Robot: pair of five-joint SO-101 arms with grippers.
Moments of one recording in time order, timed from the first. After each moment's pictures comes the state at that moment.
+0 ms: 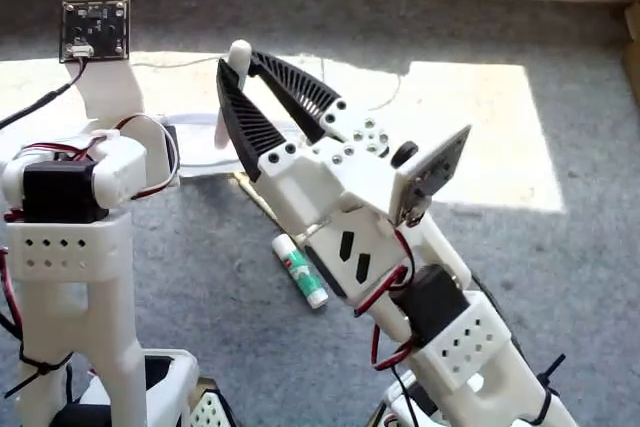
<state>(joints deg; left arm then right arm) -6.4 -33.1 5.6 86.5 10.8 -42.6 -53.8 37.8 2.4 -2.3</state>
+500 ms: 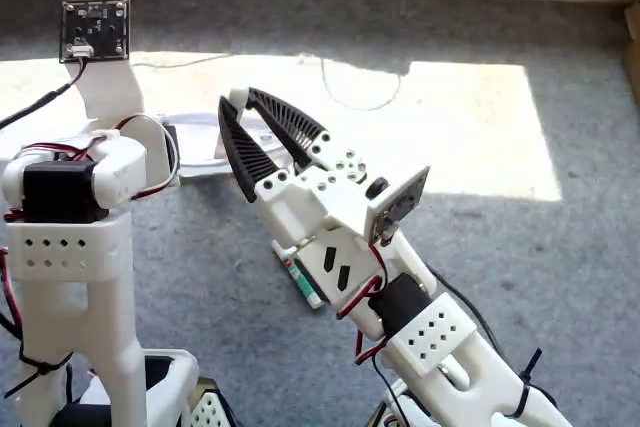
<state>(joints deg) -6.4 -33.1 5.6 86.5 10.8 -42.6 -53.8 60.0 -21.0 -2.3</state>
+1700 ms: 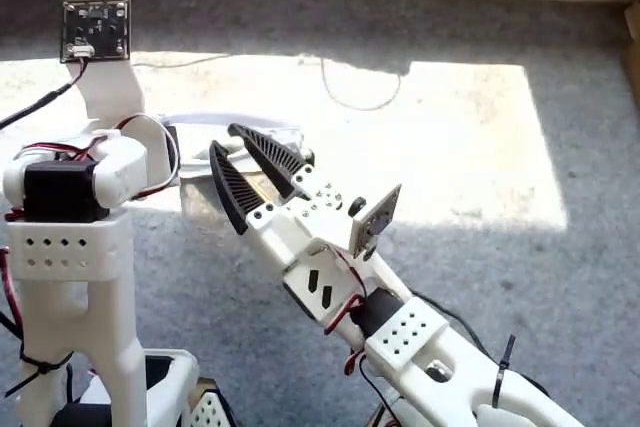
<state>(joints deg) -6.4 -33.1 5.6 86.5 10.8 -46.2 -46.2 73.2 -38.6 -10.2</state>
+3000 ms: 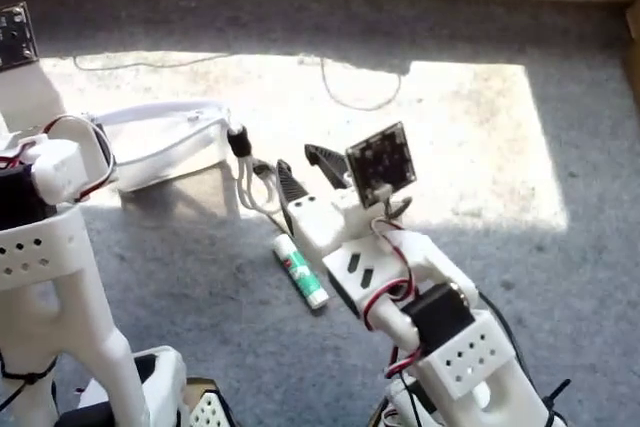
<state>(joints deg) -22.2 -33.1 5.6 86.5 10.8 -37.1 -61.4 51.9 35.4 -3.5</state>
